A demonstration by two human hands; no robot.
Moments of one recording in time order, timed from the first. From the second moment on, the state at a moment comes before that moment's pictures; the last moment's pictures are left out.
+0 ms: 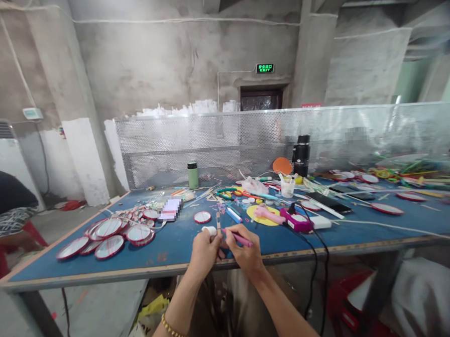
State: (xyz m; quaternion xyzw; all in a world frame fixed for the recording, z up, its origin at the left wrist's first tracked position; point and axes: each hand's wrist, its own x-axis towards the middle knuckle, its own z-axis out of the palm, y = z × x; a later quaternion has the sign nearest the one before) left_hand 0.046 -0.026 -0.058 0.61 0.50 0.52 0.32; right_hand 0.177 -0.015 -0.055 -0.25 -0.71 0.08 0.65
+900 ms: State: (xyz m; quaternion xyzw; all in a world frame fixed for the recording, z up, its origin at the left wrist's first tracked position) left_hand 0.047 -0.029 -0.053 0.62 0.49 0.52 0.32; right_hand 0.178 -0.016 -0.055 -0.25 -0.73 0.09 0.64
